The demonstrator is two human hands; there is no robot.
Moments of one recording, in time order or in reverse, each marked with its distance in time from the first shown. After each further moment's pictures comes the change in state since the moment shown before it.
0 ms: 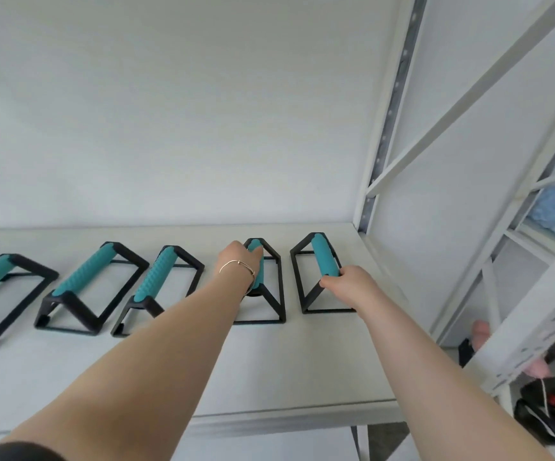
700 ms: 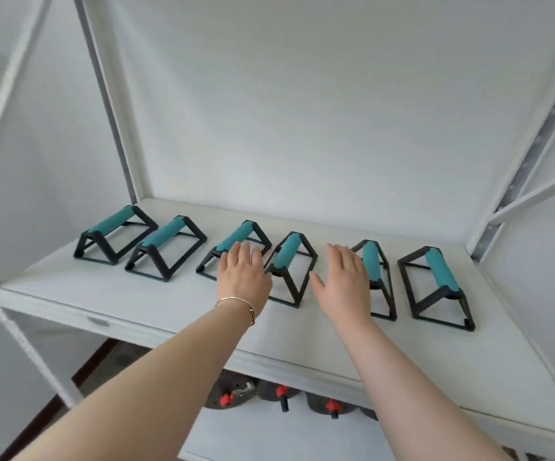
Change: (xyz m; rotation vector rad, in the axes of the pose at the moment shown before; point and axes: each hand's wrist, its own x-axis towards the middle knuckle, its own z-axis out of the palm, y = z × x) left_hand -0.086 -0.190 -0.127 0.543 0.430 0.252; right_hand -0.096 -0.104 0.170 -0.292 0.489 -0.906
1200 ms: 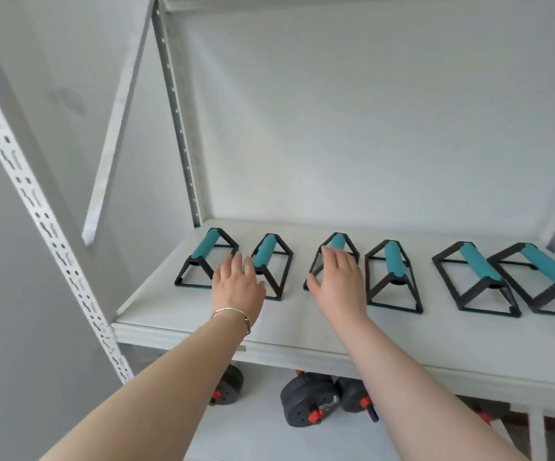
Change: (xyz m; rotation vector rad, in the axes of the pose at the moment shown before) left_hand 0.018 -0.273 -0.040 0.003 0.002 0.028; right_hand 0.012 -0.261 0.075 0.003 0.007 0.052
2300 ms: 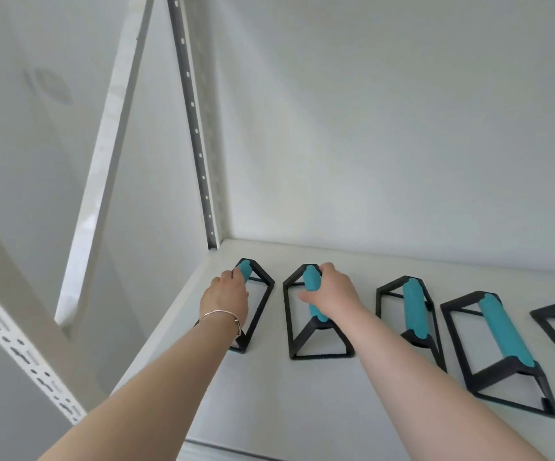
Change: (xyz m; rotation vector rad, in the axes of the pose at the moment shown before) left_hand 0.180 -0.129 0.069 0.002 -0.215 -0.095; right_hand 0.157 -0.076 0.137 0.279 -0.586 0.418
